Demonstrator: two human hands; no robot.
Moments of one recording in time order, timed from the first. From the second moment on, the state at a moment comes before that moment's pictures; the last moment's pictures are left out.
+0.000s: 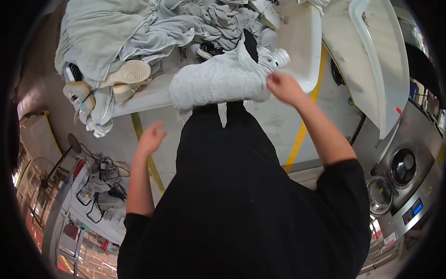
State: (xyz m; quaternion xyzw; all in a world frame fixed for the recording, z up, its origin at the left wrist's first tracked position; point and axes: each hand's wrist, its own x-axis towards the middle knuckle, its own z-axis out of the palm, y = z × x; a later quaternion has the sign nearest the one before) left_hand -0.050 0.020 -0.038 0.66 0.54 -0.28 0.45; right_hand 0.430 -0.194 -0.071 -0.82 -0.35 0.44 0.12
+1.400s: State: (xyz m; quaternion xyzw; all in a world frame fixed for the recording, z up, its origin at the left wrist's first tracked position) left_hand 0.131 0.095 0.030 0.30 0.44 0.14 0.83; right_hand 0.404 -0.096 -0.014 -0.29 0.03 0.57 0.77
